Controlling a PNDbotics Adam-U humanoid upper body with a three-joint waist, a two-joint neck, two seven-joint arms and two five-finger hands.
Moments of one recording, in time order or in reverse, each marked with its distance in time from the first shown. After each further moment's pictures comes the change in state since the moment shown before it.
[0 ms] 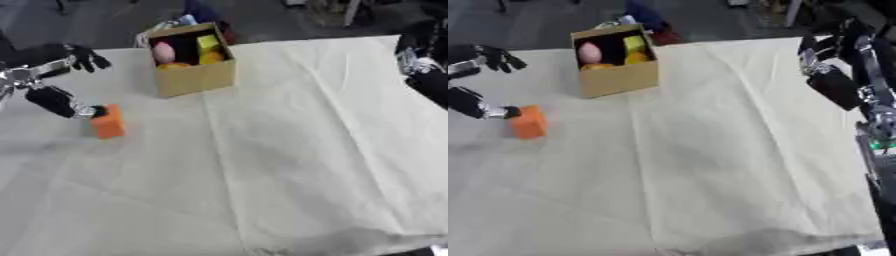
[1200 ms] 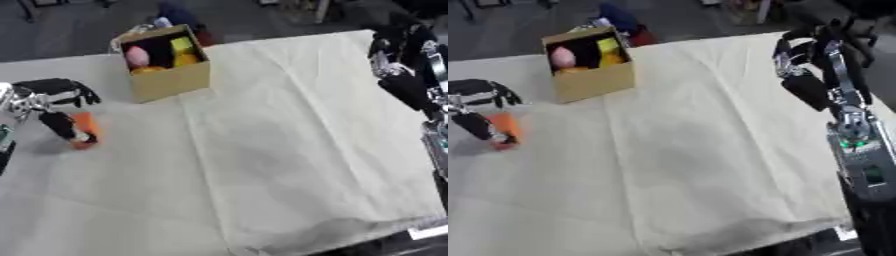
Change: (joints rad) left arm -0.119 -0.159 0.066 0.353 -0.342 -0.031 0.042; right arm 0.016 0.027 0.000 0.006 -0.002 0.004 -0.005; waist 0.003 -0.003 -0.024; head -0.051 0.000
